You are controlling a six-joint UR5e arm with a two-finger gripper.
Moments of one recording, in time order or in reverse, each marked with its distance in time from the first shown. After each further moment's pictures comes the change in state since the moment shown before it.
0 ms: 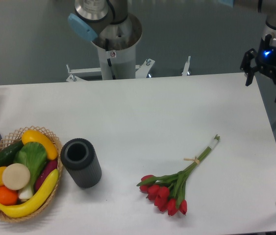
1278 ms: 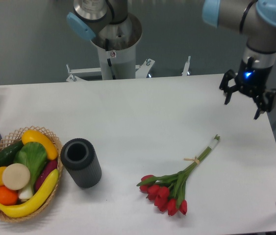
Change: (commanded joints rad) arm -0.098 -0.046 -0.156 0.138 -0.060 -0.308
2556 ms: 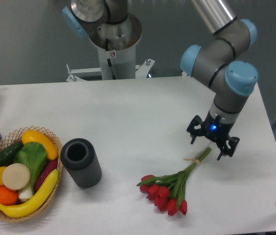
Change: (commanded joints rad) arm -0.150 -0.216 0.006 0.129 0.000 -0.158
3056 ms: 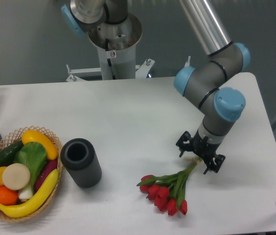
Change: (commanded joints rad) arm -0.049 -0.083 0.038 0.024 0.003 -0.054
